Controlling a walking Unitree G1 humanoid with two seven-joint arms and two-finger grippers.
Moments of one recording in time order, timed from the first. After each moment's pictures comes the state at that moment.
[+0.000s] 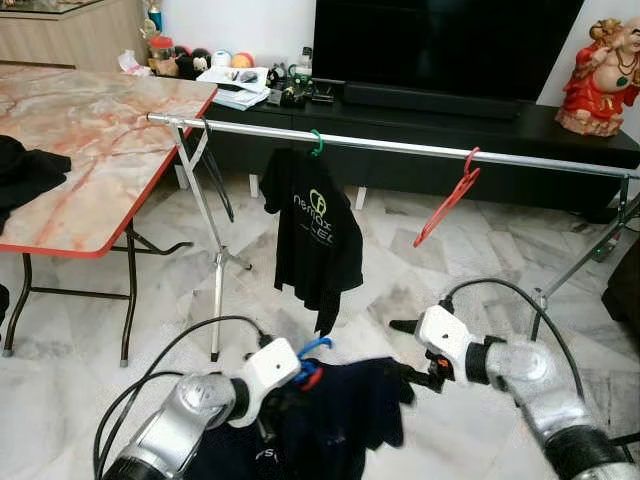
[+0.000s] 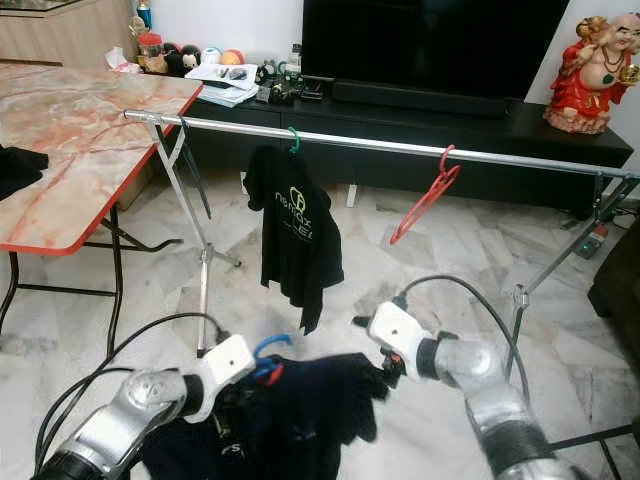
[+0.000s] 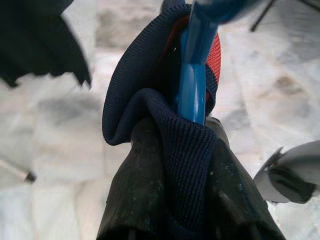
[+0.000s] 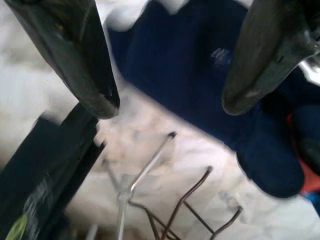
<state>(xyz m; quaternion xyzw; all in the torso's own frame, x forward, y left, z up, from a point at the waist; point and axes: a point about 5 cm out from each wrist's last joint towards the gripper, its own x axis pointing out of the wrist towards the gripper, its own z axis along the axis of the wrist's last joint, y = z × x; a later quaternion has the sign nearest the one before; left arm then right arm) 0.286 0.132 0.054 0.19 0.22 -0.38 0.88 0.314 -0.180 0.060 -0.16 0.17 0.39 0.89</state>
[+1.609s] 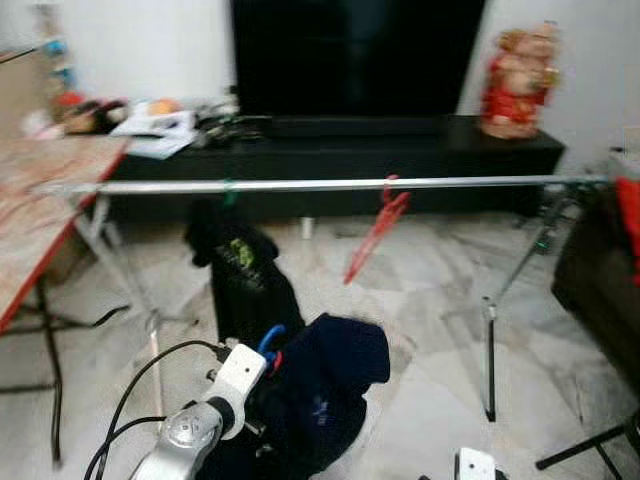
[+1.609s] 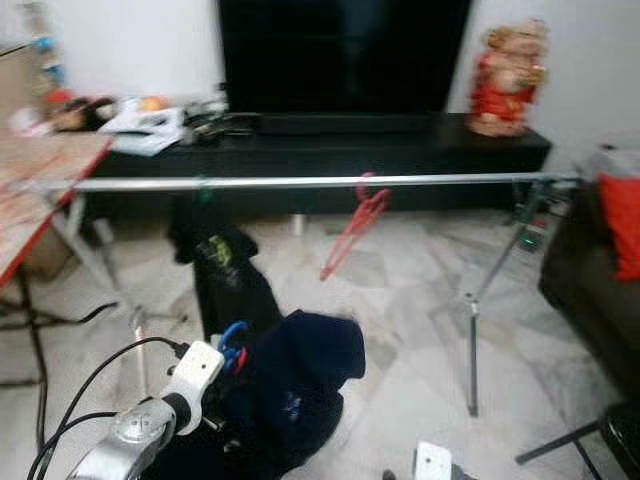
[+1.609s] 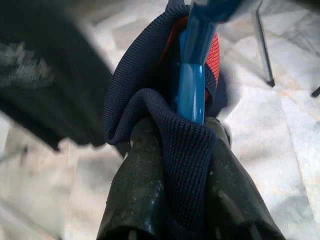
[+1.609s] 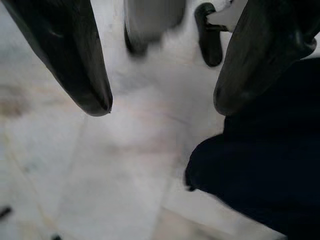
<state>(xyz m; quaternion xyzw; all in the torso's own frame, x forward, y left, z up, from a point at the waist) 0.289 0.140 0.041 0.12 0.18 -0.23 0.95 0.178 -0.189 -0.086 0.09 0.46 -0.10 0.88</state>
